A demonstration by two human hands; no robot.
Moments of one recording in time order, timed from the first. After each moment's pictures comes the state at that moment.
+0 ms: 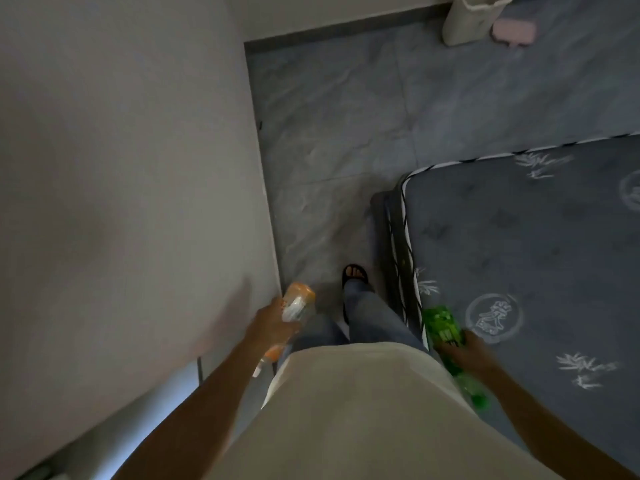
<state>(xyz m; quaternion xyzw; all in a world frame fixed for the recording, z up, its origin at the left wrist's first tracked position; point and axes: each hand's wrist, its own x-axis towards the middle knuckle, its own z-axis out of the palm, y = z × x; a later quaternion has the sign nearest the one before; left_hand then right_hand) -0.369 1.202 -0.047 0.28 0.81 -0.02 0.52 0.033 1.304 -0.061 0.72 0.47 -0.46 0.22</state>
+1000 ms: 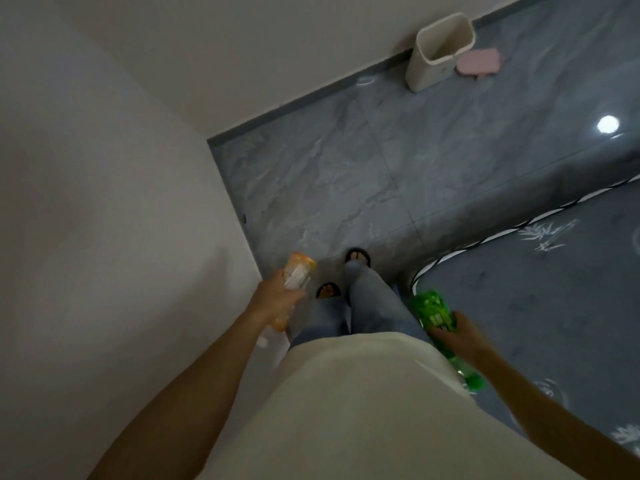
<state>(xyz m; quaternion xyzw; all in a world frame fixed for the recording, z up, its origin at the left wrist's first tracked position) -0.558 1.693 -0.038 0.36 0.77 -0.04 0.52 -0.160 1.667 -0.059 0.76 0.41 -0.48 0.16</state>
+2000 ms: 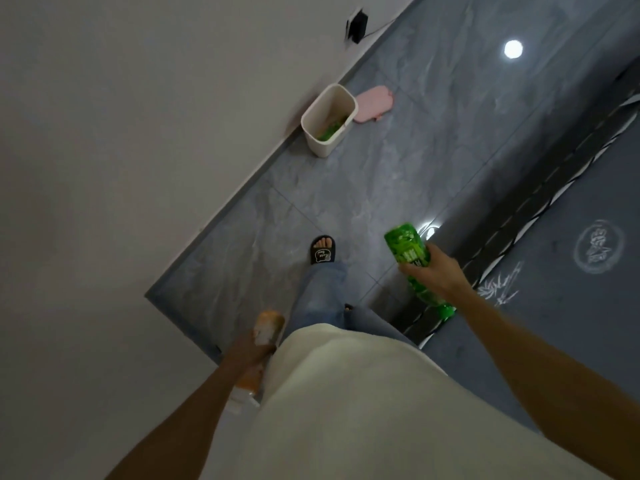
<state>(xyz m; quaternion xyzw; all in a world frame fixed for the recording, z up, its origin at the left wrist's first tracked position) -0.478 2.127 -0.047 0.32 0.72 -0.16 0.60 -0.059 2.139 -0.067 0.82 0.32 -0.48 -0.03</state>
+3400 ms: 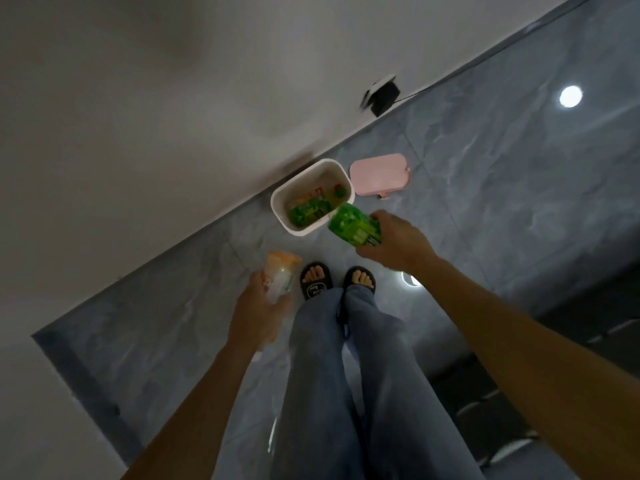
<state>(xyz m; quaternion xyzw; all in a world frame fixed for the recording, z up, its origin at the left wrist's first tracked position) -0.192 2.546 -0.285 0.38 0.78 0.00 0.50 0.086 2.671 -0.293 0.63 0.62 -0.45 0.12</state>
